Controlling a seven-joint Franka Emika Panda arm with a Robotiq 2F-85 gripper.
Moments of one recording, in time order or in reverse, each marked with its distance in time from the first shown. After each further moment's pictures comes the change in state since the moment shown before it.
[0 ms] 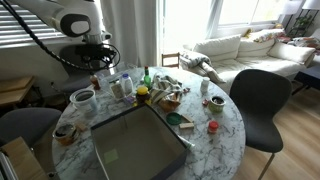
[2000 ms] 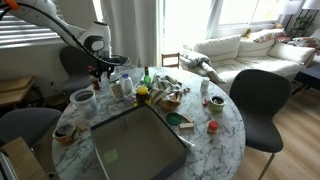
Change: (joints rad) arm -0.005 0.355 0.081 0.251 -0.101 0.004 -0.551
